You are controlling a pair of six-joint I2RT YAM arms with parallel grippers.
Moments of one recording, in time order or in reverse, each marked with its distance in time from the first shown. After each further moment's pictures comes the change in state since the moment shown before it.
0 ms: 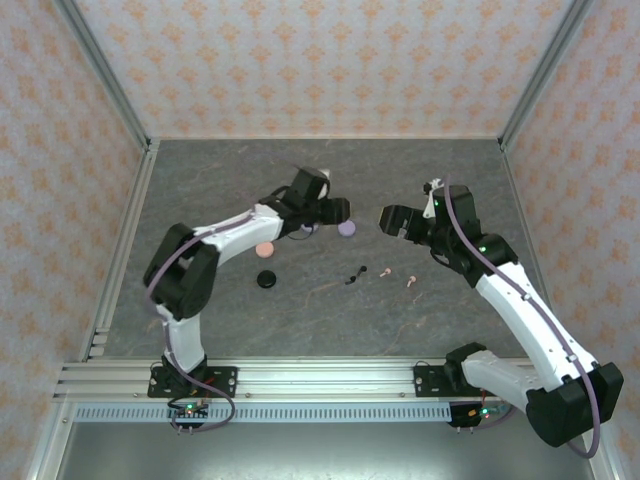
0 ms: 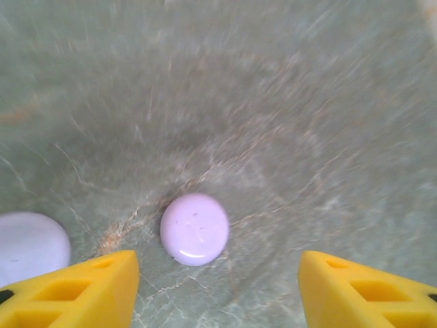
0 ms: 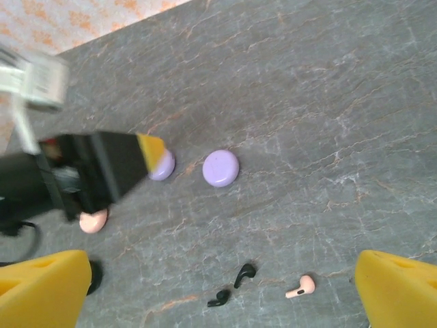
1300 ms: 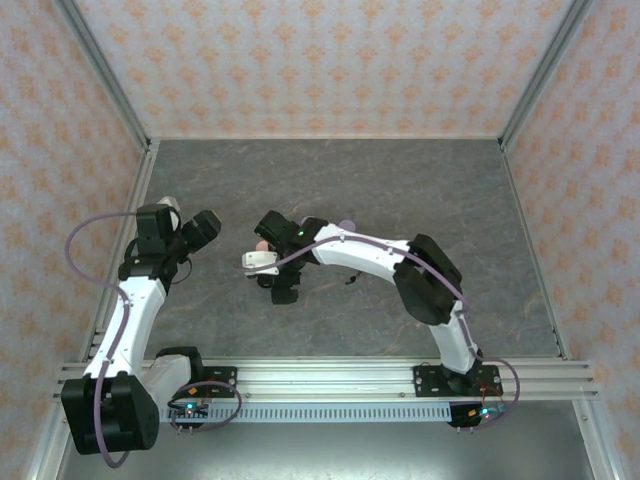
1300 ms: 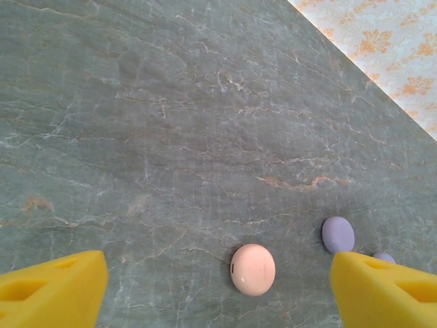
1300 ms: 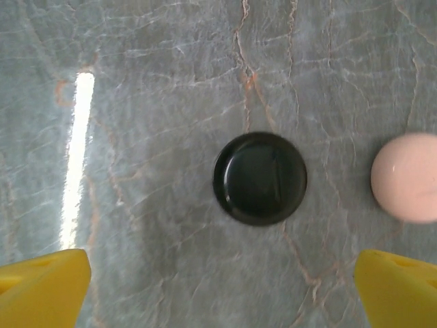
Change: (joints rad) left arm 0.705 -0.855 -0.624 -0.221 0.098 -0.005; right arm 0.627 1.053 0.681 -0.137 -0.109 -1.220
